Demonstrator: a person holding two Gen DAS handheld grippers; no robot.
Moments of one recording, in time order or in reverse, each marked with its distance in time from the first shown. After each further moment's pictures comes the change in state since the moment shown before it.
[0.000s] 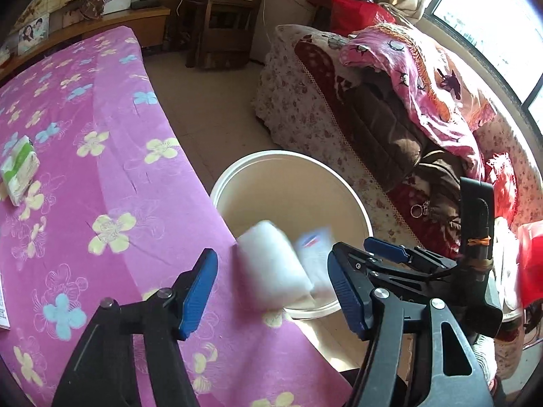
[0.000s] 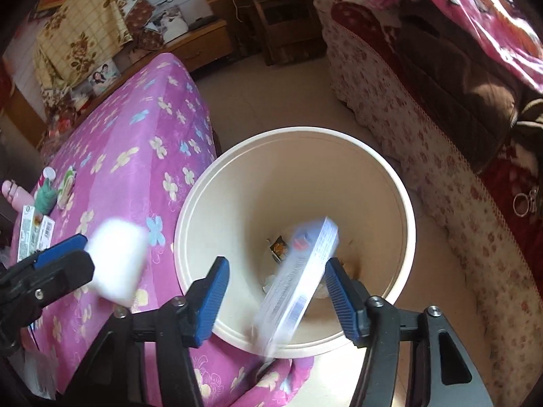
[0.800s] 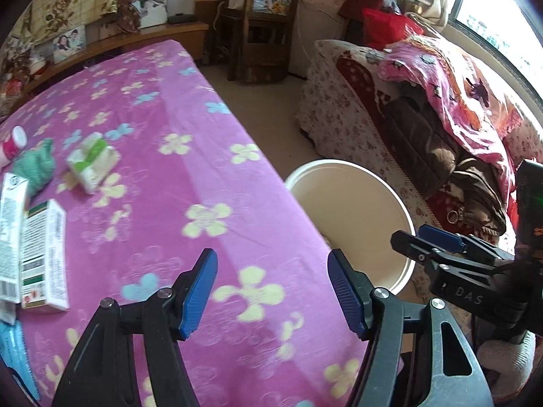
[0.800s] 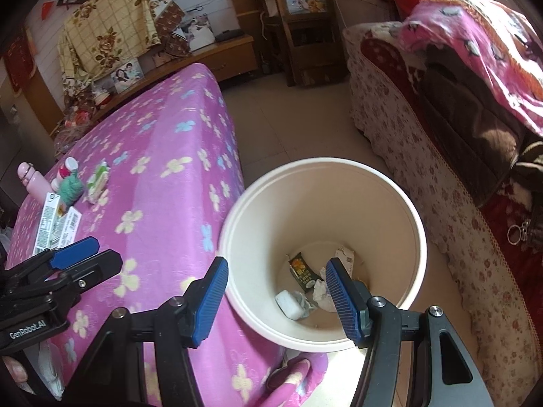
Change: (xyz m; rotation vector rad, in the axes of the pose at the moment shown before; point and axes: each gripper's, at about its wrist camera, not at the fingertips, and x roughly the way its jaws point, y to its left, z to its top) left arm -0.045 0.039 -0.017 -0.023 -0.069 0.187; right arm -0.041 0.059 -0.001 -0.104 -0.088 0.011
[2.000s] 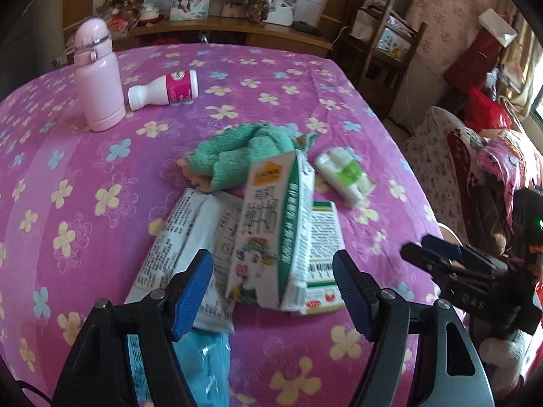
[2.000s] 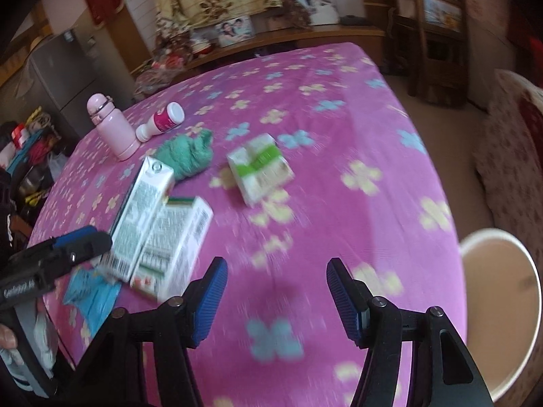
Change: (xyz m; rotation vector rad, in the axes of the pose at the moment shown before) left arm -0.082 0.231 -0.020 -0.348 -0.049 0.186; right arm 0.073 0.234 0.040 -0.314 0.078 0.275
